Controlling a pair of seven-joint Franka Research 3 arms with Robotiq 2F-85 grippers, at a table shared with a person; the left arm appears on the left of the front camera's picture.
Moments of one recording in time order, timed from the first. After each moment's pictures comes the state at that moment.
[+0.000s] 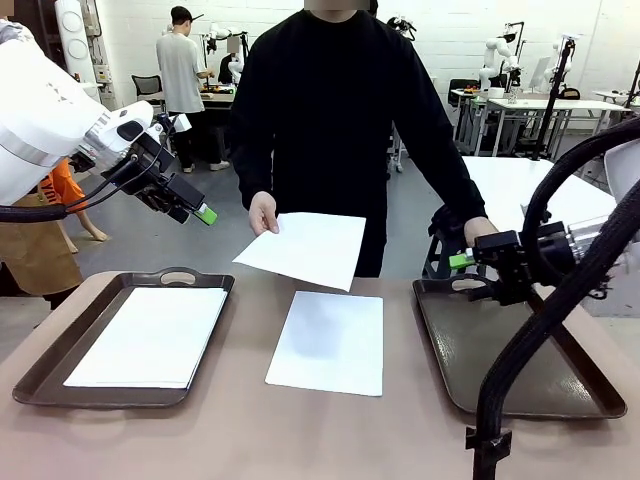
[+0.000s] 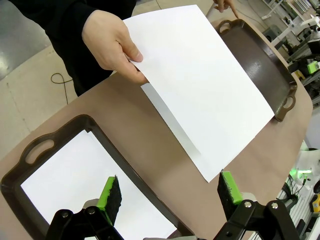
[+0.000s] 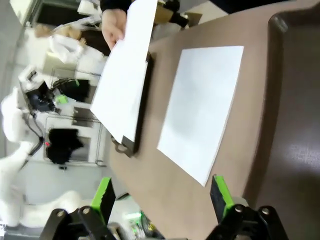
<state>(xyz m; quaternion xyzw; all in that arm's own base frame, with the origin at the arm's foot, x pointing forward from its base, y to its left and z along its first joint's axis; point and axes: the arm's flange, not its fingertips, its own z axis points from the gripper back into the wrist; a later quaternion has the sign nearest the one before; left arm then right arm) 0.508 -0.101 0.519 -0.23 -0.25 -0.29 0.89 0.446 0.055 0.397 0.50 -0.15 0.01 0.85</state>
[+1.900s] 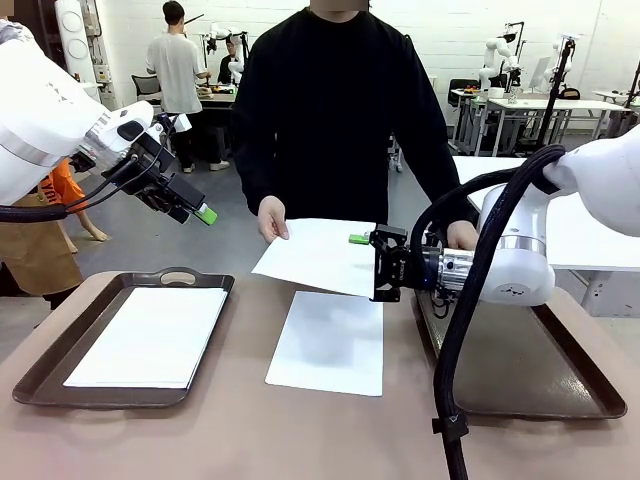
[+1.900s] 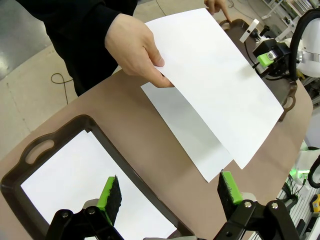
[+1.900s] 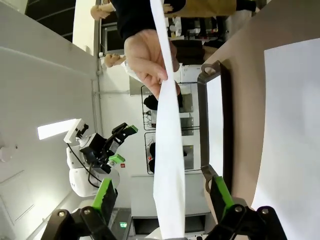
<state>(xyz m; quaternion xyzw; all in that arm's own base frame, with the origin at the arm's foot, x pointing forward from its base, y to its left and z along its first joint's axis) 0.508 -0.101 0.519 -0.23 -0.25 -0.29 0.89 0.542 0.215 0.310 0.70 -0.04 -0.09 0.70</state>
